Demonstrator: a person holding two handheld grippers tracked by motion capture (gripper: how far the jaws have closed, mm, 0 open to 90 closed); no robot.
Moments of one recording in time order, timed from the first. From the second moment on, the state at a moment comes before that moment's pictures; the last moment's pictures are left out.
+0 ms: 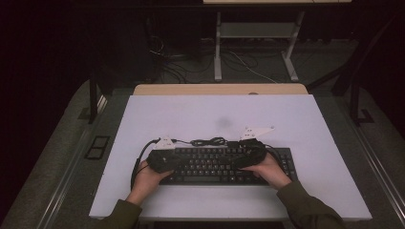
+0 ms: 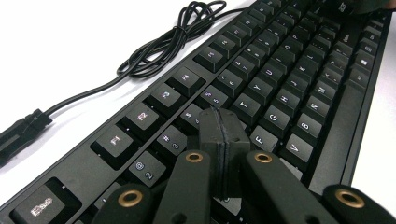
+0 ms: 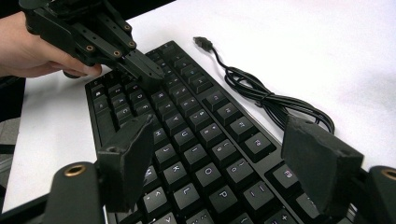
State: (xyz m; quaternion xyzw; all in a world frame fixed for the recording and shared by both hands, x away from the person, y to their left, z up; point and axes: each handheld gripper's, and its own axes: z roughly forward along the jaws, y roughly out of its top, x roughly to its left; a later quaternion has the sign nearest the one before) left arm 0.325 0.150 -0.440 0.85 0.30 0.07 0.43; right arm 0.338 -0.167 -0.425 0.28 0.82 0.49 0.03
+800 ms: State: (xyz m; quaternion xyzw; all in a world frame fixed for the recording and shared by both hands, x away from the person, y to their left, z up) left arm 0.321 0.158 -0.434 0.84 0.31 0.07 0.45; right arm 0.338 -0.164 -0.423 0.28 0.82 0.50 0.03
